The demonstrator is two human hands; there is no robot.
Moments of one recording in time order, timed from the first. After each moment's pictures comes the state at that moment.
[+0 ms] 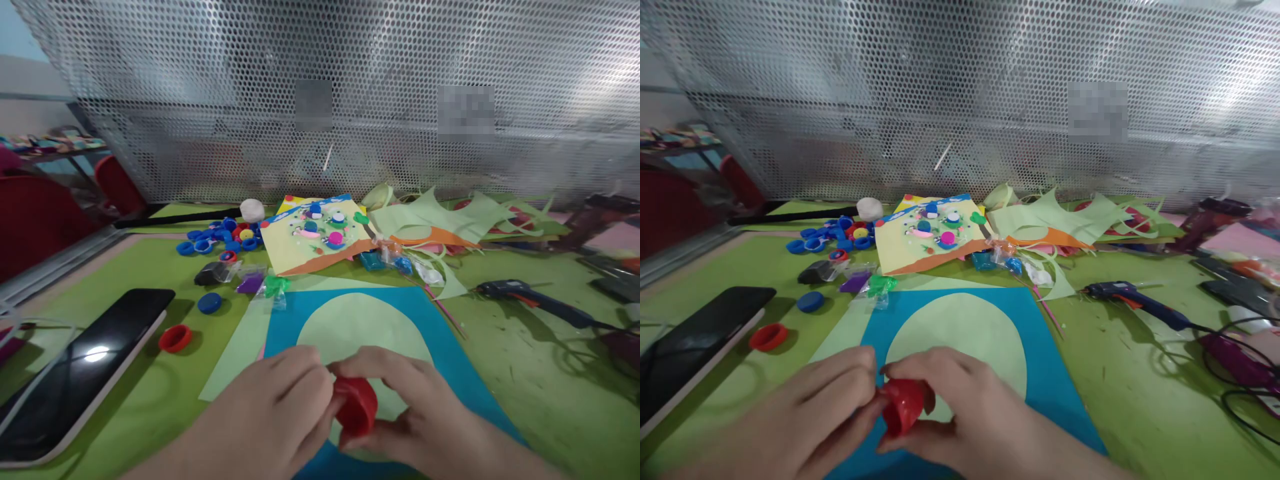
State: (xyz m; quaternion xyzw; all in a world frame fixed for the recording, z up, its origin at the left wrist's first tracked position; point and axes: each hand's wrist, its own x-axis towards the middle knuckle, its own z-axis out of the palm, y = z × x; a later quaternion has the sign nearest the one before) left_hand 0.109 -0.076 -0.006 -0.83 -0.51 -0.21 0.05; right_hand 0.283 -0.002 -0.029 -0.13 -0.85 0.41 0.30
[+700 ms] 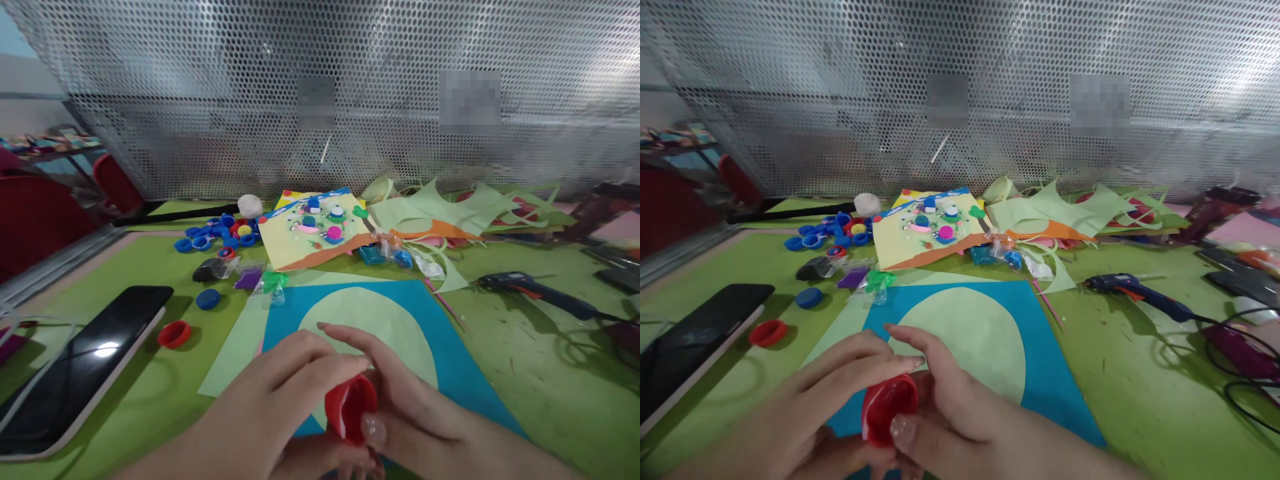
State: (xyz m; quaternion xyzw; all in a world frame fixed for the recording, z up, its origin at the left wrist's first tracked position) left_hand 0.108 -0.075 -0.004 -0.82 -0.48 -0.28 -0.14; right_hand 0.298 -0.006 -0.017 -0.16 -0.69 0.70 0.12
